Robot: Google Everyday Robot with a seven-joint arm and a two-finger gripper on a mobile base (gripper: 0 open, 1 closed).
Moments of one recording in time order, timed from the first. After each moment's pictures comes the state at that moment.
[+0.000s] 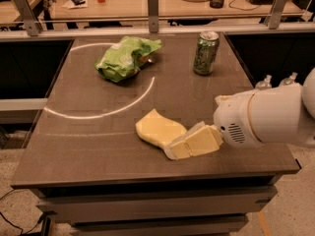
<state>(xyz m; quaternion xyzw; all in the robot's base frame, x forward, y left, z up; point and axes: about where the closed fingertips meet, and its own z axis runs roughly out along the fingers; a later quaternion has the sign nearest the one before) 0.427 -0.083 0.879 -0.36 0.84 0.18 0.36</state>
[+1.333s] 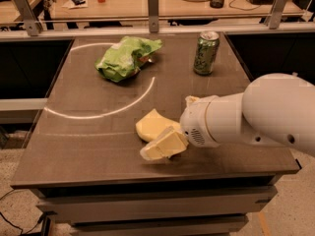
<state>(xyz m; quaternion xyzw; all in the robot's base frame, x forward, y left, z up) 0.457 -0.029 0.841 -0.41 0.81 0.17 0.38</state>
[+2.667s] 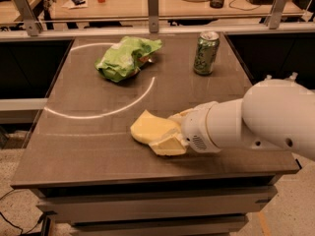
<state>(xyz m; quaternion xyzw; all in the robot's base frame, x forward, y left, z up) 0.451 -0.031 0.825 -0.43 0.80 0.17 0.37</state>
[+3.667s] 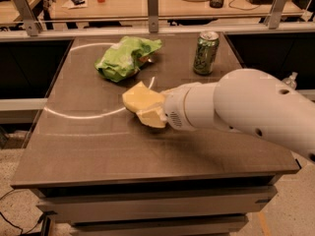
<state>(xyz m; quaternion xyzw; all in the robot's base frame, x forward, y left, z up) 0.499 -0.001 0.859 -0.37 0.81 0.16 0.43</state>
